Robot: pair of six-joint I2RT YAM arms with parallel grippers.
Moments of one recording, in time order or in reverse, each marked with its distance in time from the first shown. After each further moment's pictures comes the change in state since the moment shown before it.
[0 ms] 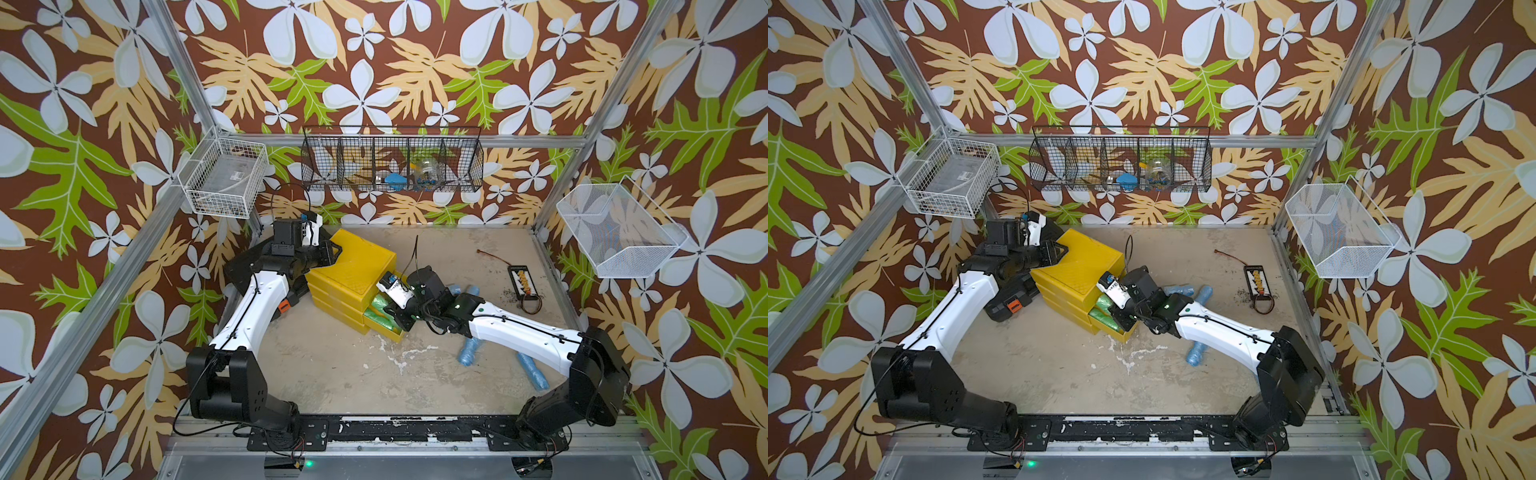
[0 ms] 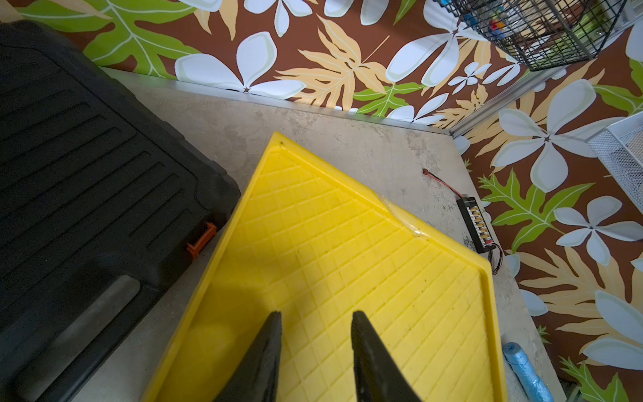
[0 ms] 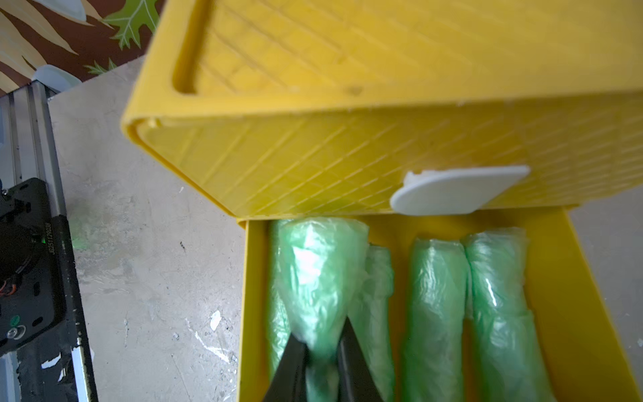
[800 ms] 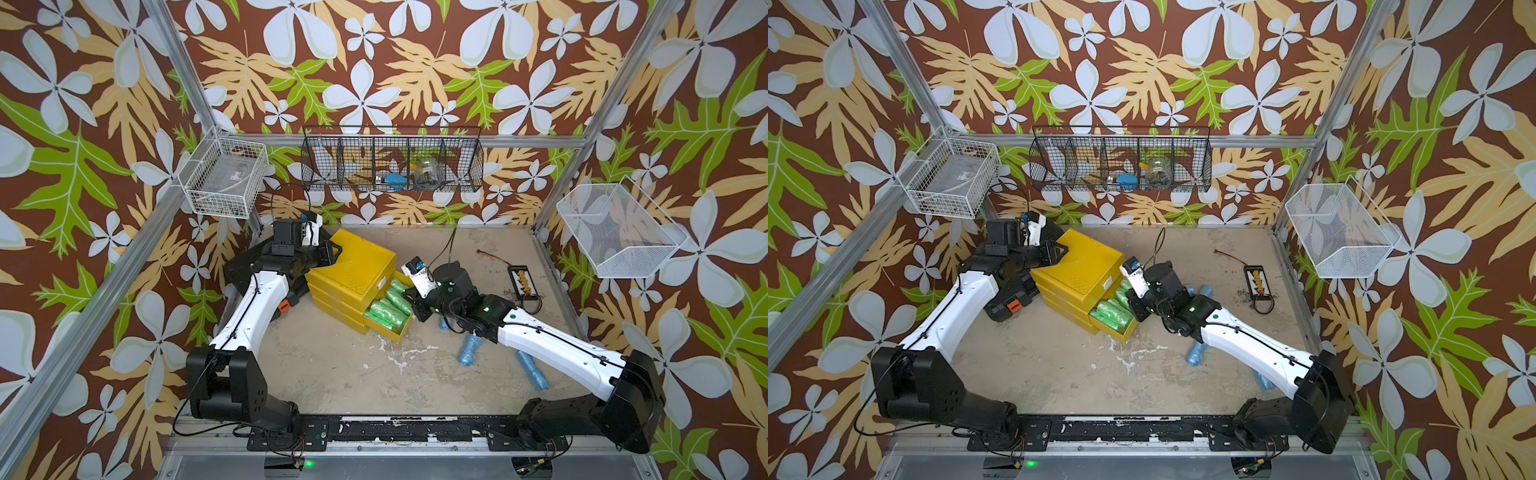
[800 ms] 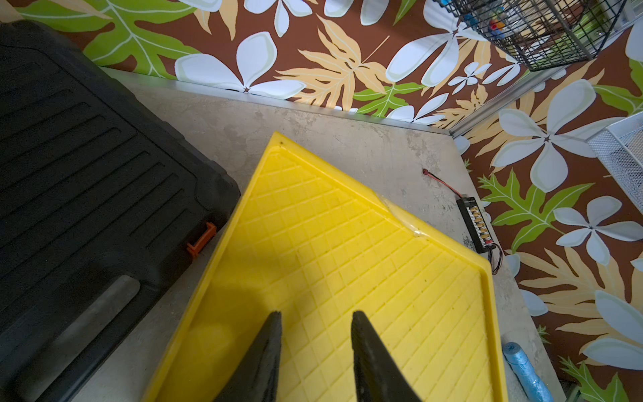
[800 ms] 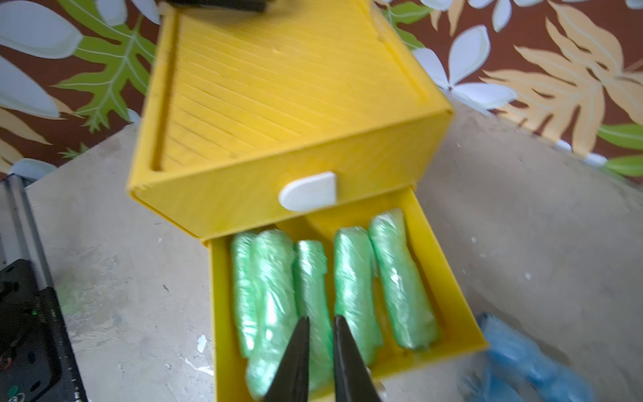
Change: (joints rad) left arm 0.000 0.000 0.000 0.000 0.000 0.000; right arm -0.095 -0.219 -0.093 -0.006 0.104 0.138
